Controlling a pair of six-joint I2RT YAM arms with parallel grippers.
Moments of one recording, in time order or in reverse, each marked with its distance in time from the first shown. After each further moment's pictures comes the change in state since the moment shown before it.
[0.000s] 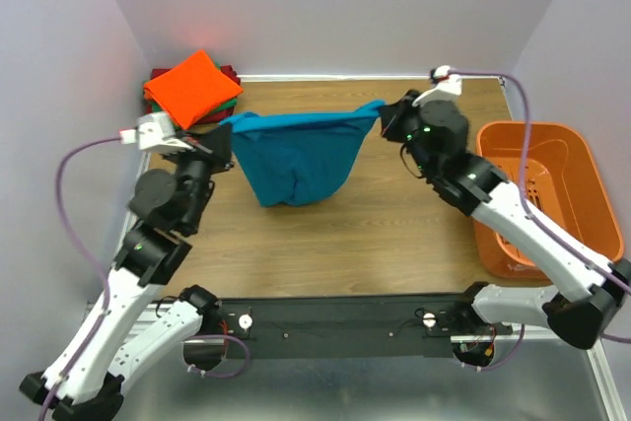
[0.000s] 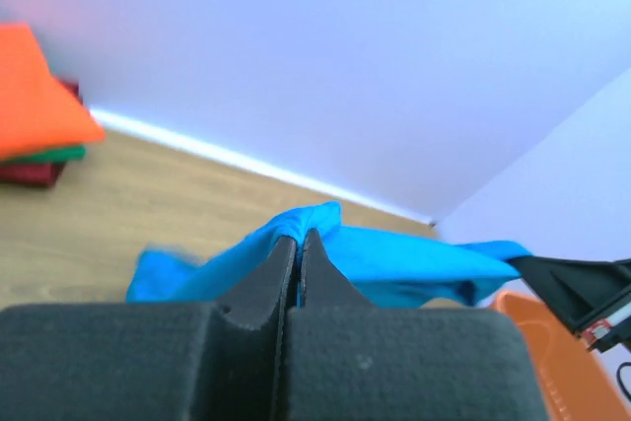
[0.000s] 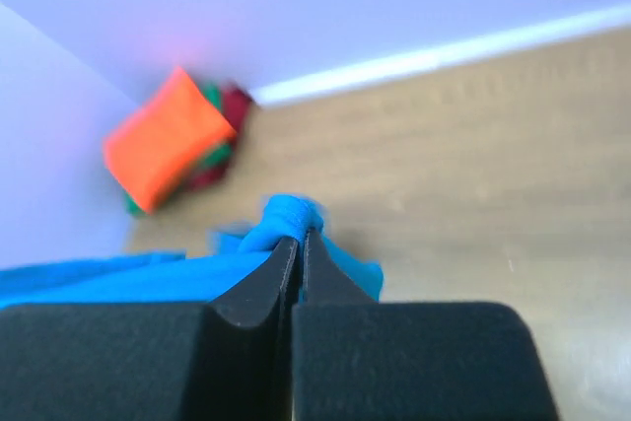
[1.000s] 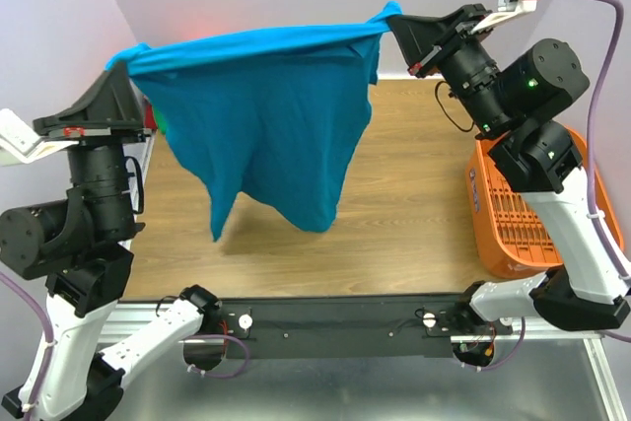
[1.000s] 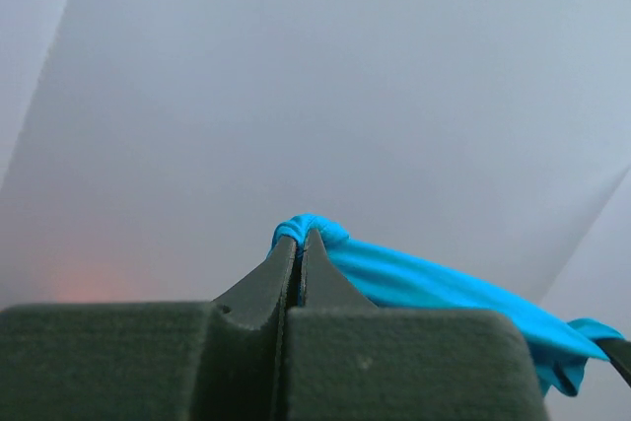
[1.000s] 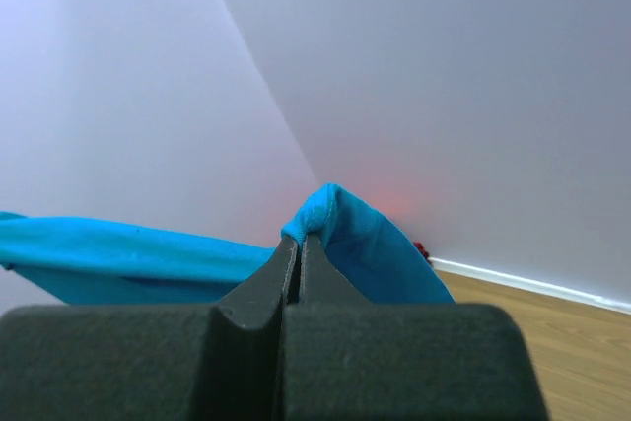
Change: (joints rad) left arm -0.014 0.034 0.530 0.126 -0.138 0.351; right arm 0.026 0.096 0.723 -0.097 -0.295 -0.191
